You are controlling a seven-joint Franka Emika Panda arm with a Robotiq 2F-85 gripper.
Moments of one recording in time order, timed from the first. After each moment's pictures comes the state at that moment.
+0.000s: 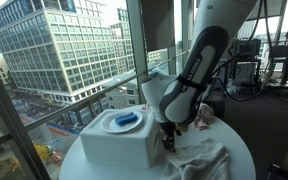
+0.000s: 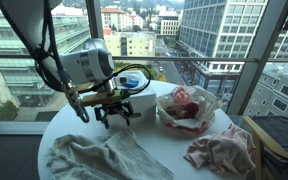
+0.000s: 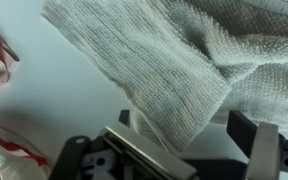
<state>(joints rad) 0.24 0.46 -0.02 -2.18 -0.46 2.48 0.18</state>
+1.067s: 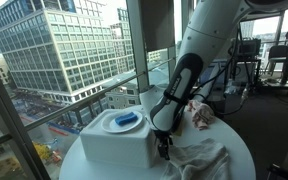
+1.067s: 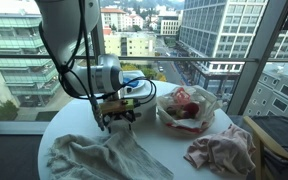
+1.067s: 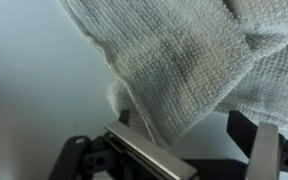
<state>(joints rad) 0.16 0.68 0.05 -1.99 -0.36 2.51 -0.12</state>
